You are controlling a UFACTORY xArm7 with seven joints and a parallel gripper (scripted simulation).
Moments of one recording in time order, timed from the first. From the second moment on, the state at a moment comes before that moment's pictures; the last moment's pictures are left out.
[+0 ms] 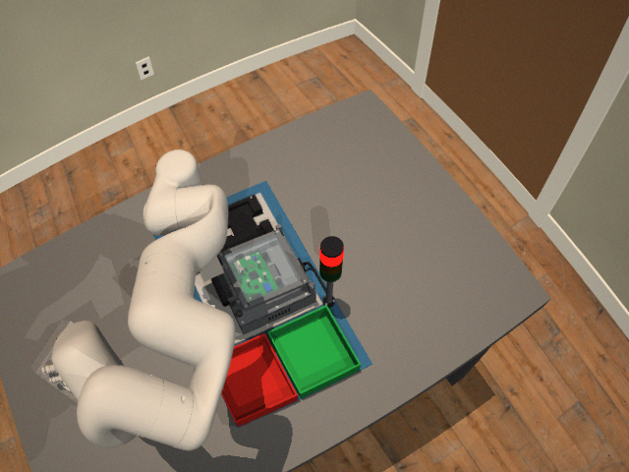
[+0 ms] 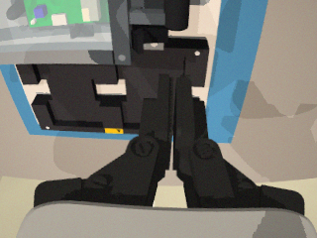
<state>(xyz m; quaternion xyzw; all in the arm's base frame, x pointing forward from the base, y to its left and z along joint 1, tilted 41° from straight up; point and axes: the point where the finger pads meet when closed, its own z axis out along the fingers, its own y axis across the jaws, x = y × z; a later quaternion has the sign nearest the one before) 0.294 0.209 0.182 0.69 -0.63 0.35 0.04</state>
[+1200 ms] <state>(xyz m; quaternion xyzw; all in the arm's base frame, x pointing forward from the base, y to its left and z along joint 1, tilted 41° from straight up) 0.294 0.209 0.182 0.69 -0.63 0.35 0.04</state>
